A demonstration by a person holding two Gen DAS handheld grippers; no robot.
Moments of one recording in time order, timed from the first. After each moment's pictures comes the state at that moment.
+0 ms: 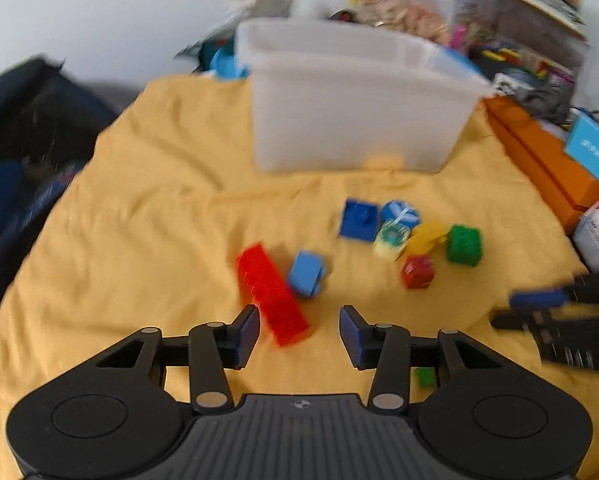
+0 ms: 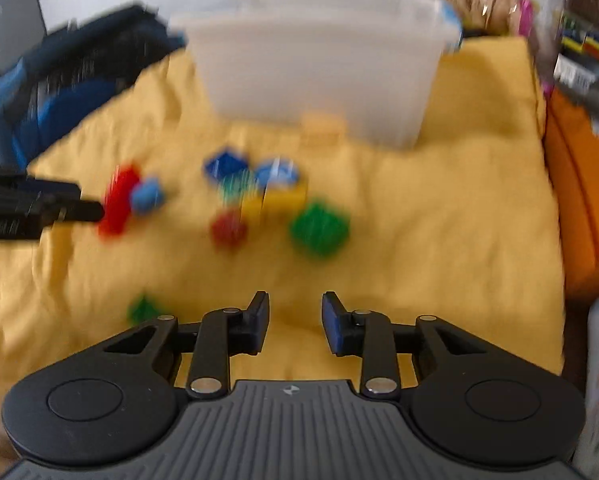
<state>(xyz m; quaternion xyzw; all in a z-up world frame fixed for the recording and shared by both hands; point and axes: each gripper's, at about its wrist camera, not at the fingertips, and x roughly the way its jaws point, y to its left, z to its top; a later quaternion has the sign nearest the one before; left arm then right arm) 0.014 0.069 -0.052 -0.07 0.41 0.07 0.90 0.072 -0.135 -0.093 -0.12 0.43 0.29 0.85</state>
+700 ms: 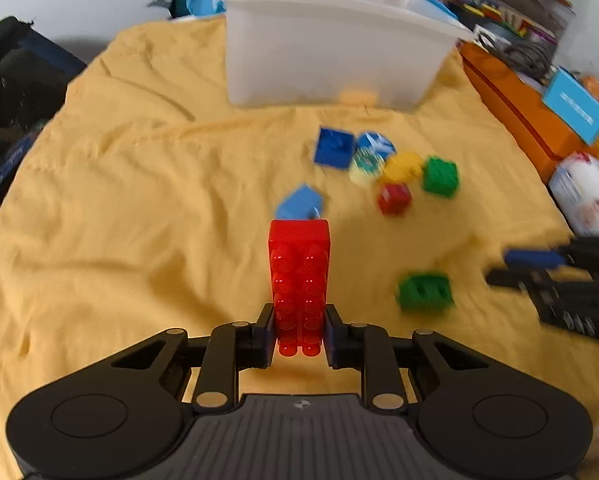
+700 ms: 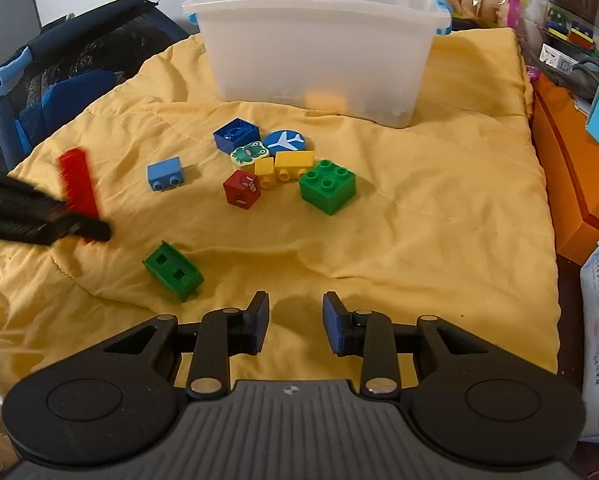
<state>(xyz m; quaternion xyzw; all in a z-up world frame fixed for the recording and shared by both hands) -0.012 0.065 -0.064 -0.08 0.48 0.01 0.87 0.048 -0.140 -0.092 -0.12 0.42 0.28 0.86</state>
